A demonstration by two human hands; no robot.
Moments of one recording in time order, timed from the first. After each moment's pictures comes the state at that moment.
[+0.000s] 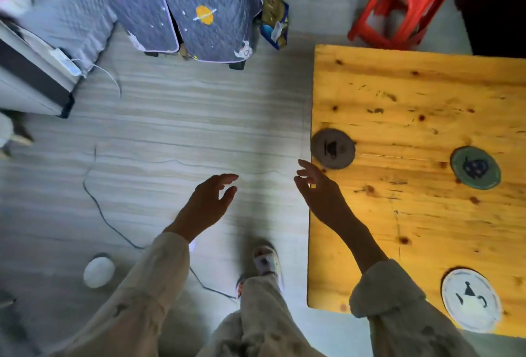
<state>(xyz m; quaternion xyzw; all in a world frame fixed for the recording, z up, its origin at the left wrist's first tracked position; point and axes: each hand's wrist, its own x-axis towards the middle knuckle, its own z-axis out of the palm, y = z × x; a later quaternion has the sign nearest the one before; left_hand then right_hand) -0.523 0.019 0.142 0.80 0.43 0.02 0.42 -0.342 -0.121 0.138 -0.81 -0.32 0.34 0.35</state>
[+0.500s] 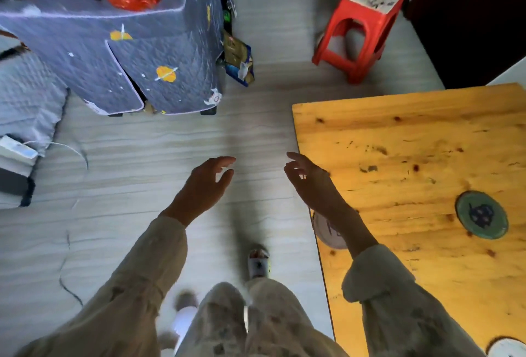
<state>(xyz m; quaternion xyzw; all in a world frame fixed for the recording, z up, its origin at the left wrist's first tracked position) -0.340 0.230 0.181 0.87 0.31 0.02 0.39 -0.205 0.062 0.169 -0.83 -0.28 0.28 0.39</state>
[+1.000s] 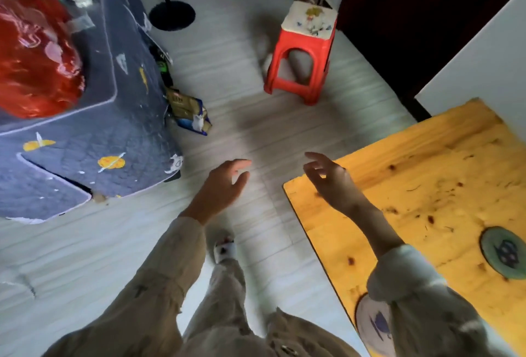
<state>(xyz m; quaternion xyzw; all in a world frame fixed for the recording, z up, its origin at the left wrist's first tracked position) -0.085 0.406 0.181 0.89 0.13 -0.04 0.44 -0.009 0.198 0.194 -0.88 -0.13 0.20 0.41</state>
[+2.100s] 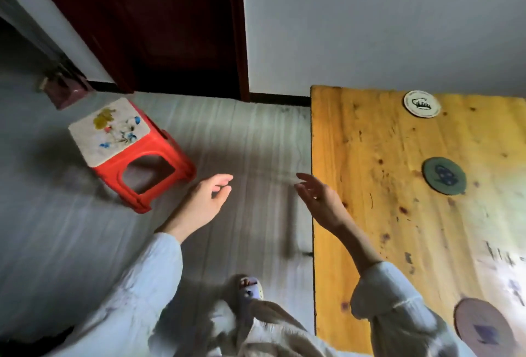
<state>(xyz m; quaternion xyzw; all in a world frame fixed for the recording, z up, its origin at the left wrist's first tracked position) 0.402 0.350 0.193 0.85 -0.28 -0.28 0.35 0.241 0.171 0.192 -0.80 0.34 -0.01 0.49</state>
